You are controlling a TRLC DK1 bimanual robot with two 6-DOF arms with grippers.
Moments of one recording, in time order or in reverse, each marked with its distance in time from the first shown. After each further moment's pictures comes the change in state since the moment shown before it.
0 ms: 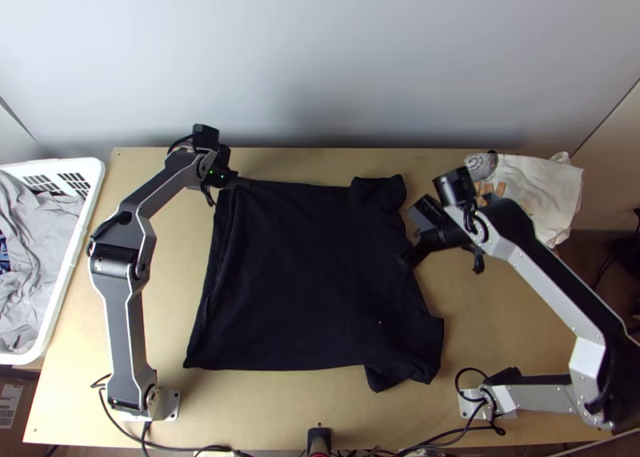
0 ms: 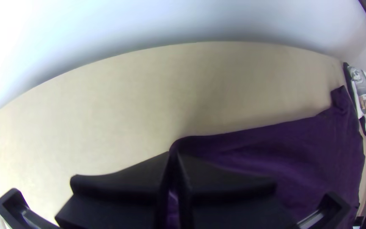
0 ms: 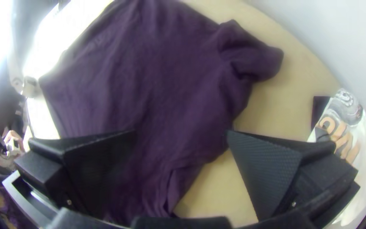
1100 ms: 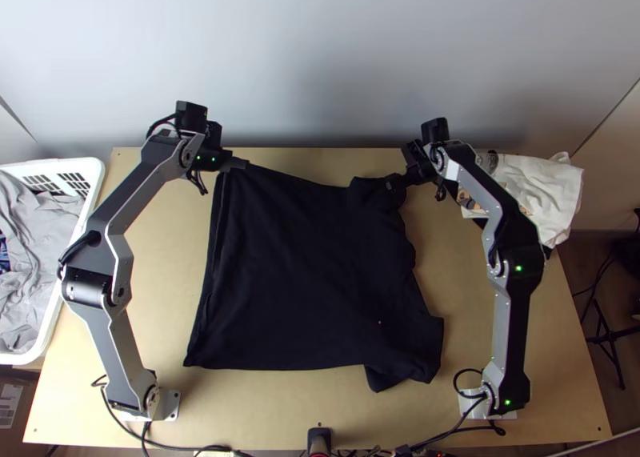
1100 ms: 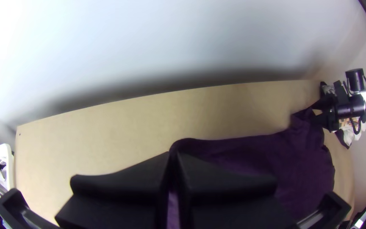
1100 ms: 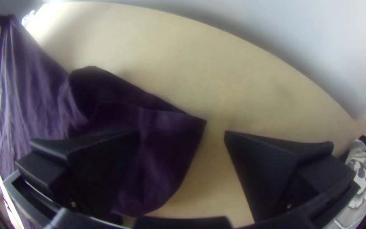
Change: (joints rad) left arm -0.032 -0.235 -0.013 -0.089 0.005 -0.060; right arm -0.210 0.852 0.680 0.236 0.037 0.017
